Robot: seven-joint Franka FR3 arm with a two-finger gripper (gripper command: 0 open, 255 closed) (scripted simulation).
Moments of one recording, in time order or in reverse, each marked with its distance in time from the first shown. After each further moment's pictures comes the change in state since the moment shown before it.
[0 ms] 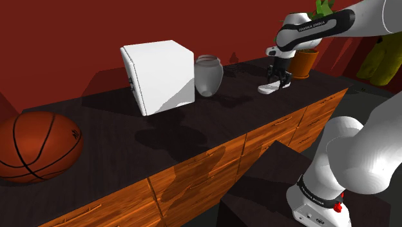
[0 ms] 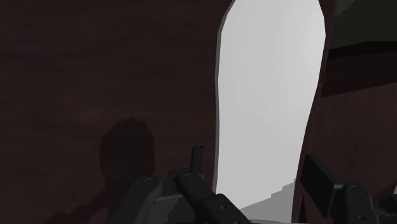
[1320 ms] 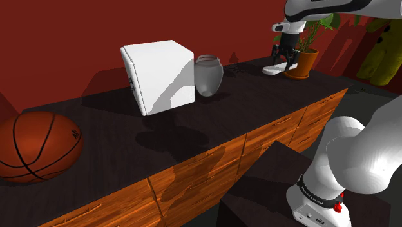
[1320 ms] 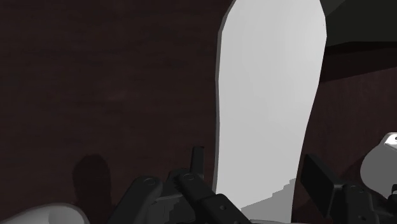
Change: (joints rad) arm -0.009 -0.045 0.088 0.231 0.010 -0.274 0.004
